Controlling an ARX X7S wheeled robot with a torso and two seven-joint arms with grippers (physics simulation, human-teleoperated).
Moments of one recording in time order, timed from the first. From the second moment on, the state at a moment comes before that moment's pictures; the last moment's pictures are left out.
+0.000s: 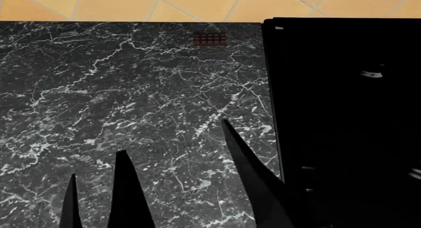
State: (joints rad) left arm 0.04 -0.33 0.26 0.66 0.29 0.26 -0.20; right arm 0.08 0.15 -0.44 -0.78 -0.44 0.04 0.10
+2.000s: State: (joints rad) left arm -0.06 -0.34 0.32 0.58 0.28 0.26 -0.23; right arm 1.23 0.06 -0.49 -0.82 -0.33 0.96 -0.15
